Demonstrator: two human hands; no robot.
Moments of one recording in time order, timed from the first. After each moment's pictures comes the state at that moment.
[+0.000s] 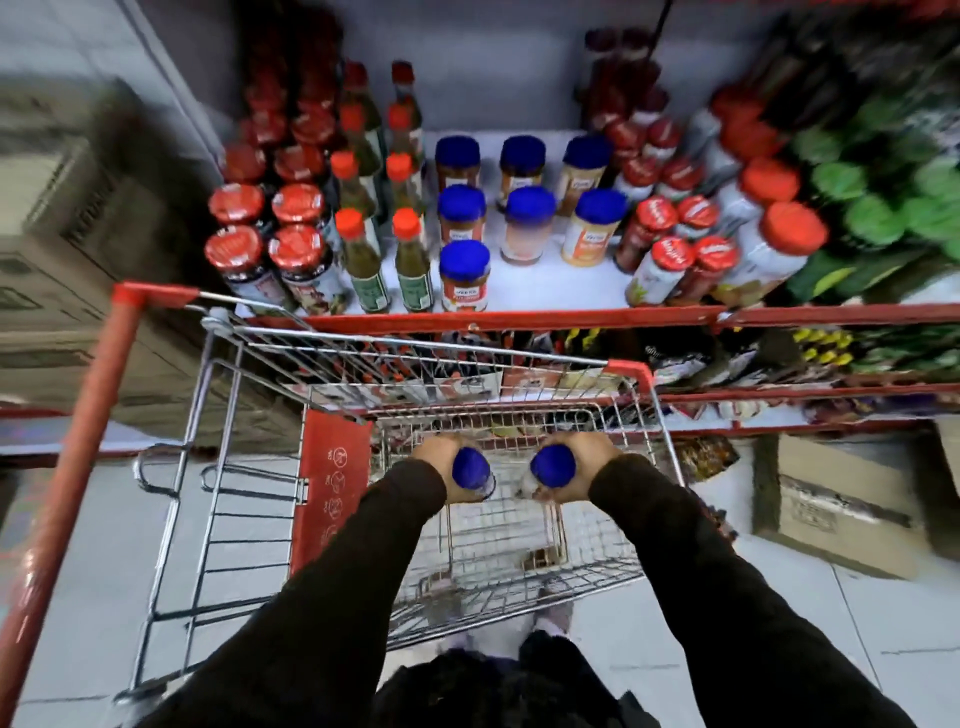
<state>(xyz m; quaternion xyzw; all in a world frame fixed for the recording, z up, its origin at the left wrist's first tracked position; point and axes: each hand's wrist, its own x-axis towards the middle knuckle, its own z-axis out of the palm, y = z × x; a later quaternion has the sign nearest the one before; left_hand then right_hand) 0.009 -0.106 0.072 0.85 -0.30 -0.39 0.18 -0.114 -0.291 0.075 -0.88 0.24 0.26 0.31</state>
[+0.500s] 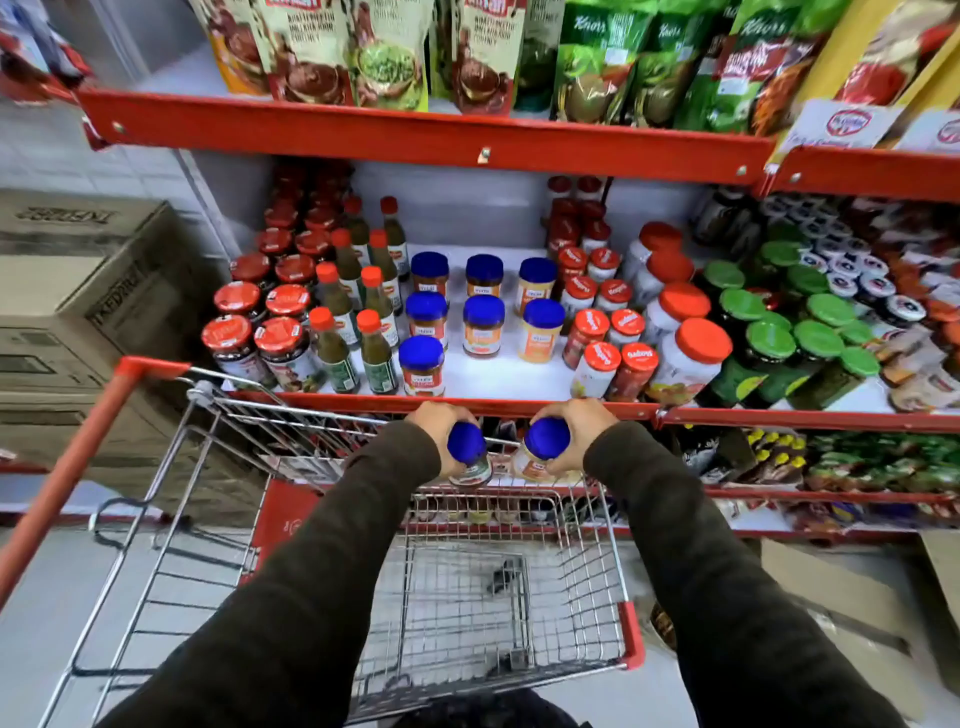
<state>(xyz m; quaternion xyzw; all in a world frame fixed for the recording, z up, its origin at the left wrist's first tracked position) 0.036 -0.202 0.185 0.88 -0.38 -0.25 0.14 -0.084 -0.398 0.195 -0.95 0.16 0.13 0.23</state>
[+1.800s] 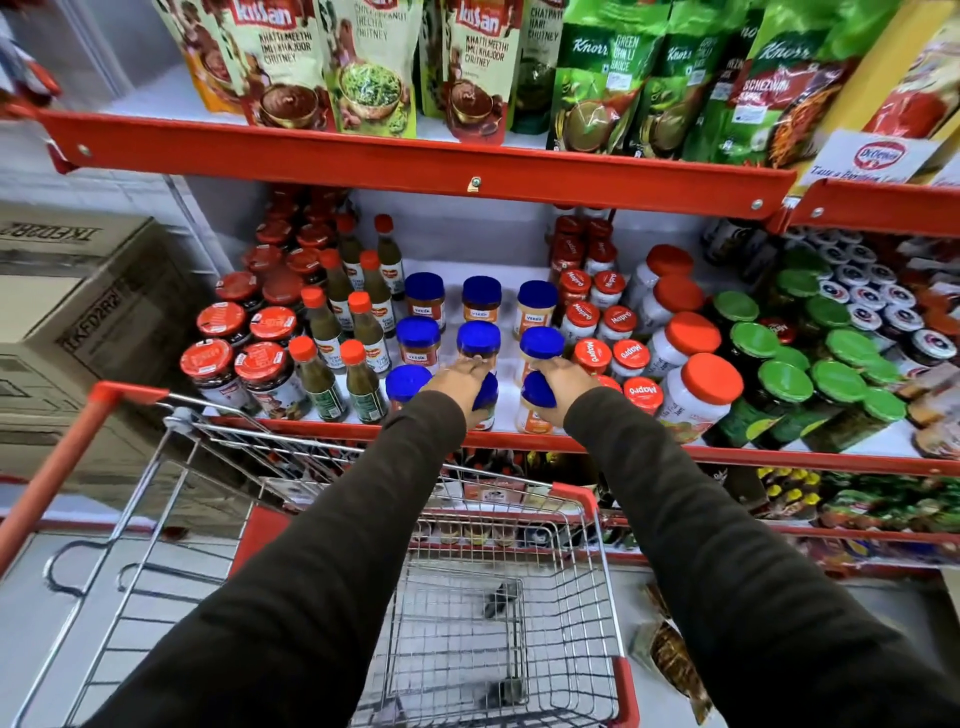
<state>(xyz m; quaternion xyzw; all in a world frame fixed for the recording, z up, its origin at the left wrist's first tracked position) 0.103 -0.296 0.181 0.91 -0.38 -0.15 0.08 0.012 -0.455 0.192 -0.97 0.17 0.09 0.18</state>
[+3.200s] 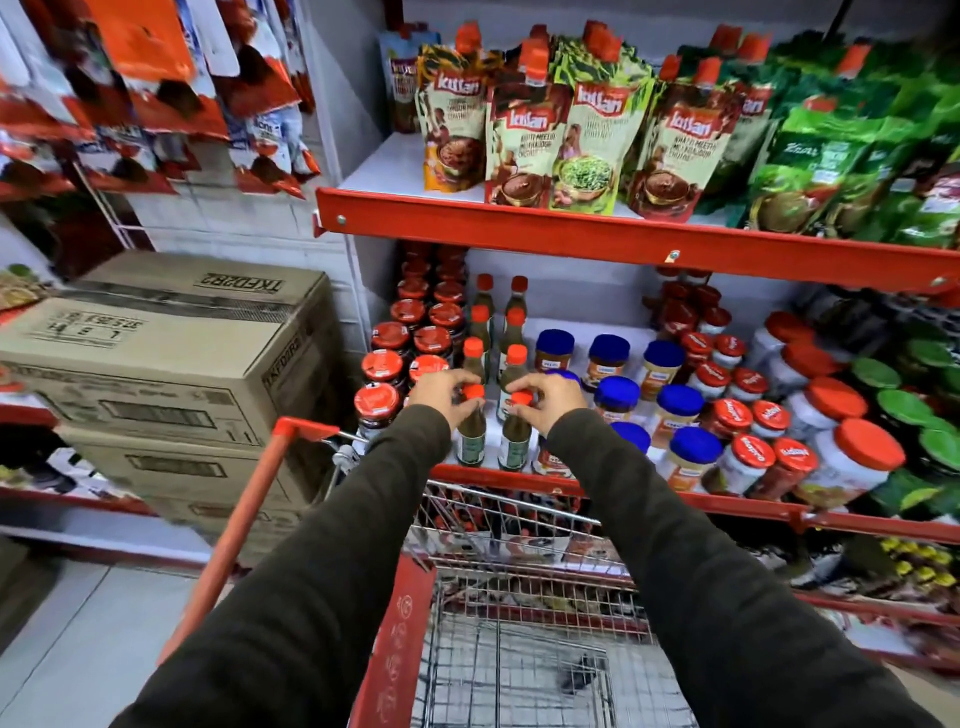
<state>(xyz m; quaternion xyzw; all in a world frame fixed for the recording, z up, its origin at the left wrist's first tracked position) 0.221 -0.092 0.222 0.89 -0.26 -0.07 0.36 0.140 -0.254 0.219 -0.93 0.16 -0.08 0.33</state>
